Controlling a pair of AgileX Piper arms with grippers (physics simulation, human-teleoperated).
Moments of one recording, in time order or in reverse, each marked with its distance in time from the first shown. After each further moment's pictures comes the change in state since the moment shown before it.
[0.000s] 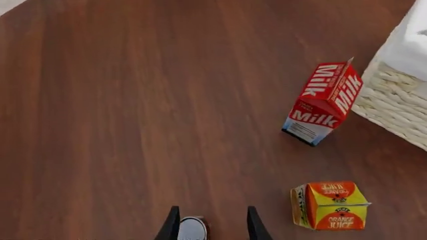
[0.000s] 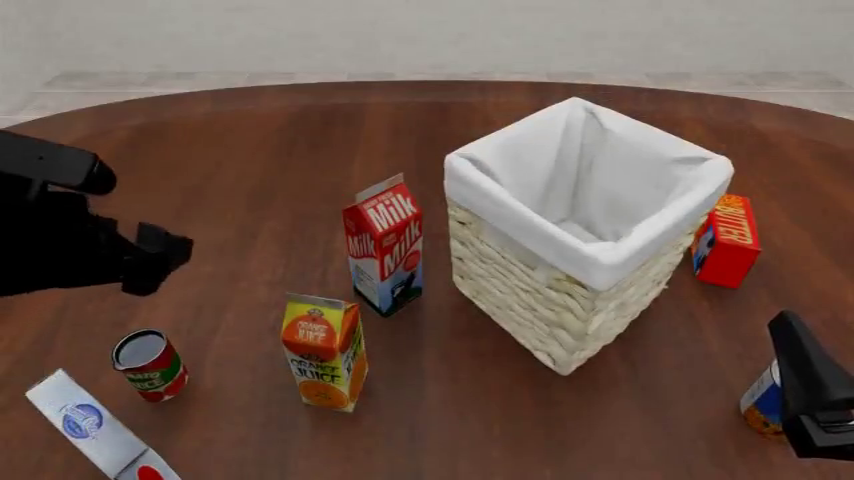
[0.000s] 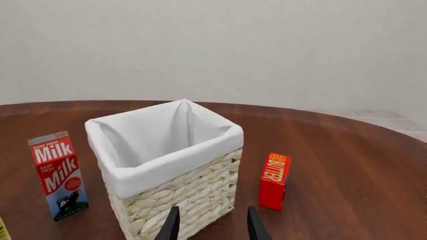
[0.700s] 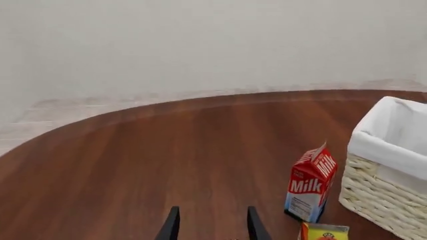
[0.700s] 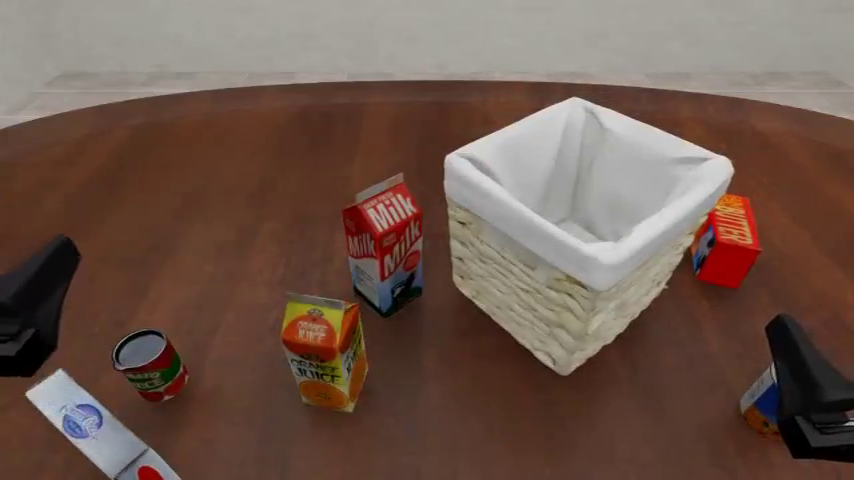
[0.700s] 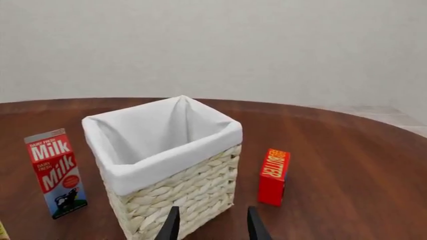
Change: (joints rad) left arm 0.073 -0.675 0.419 -0.422 -0.103; right arm -0.007 0.003 0.015 -0.005 0.006
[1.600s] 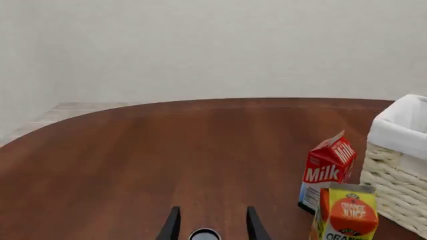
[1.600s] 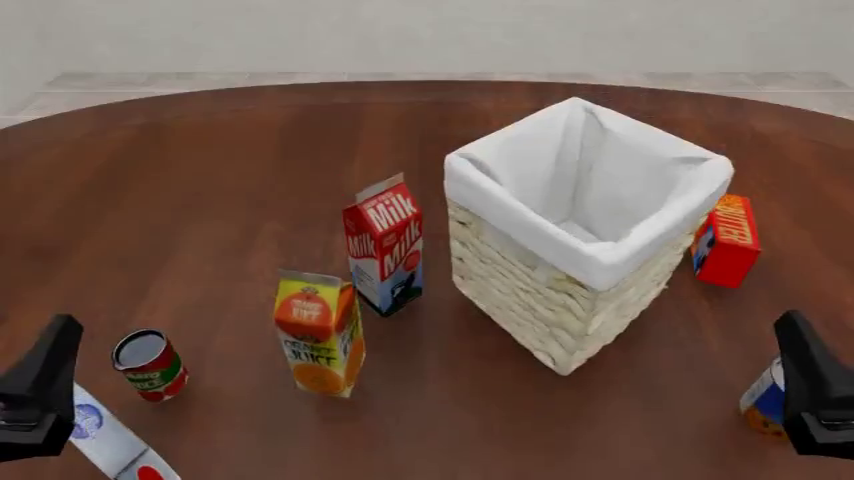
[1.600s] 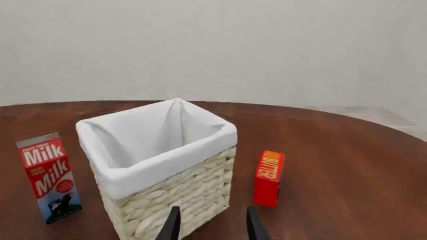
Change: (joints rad) left arm 0.076 -0.281 0.279 -0.078 -0.031; right arm -0.024 -0.001 -0.006 -0.002 0.000
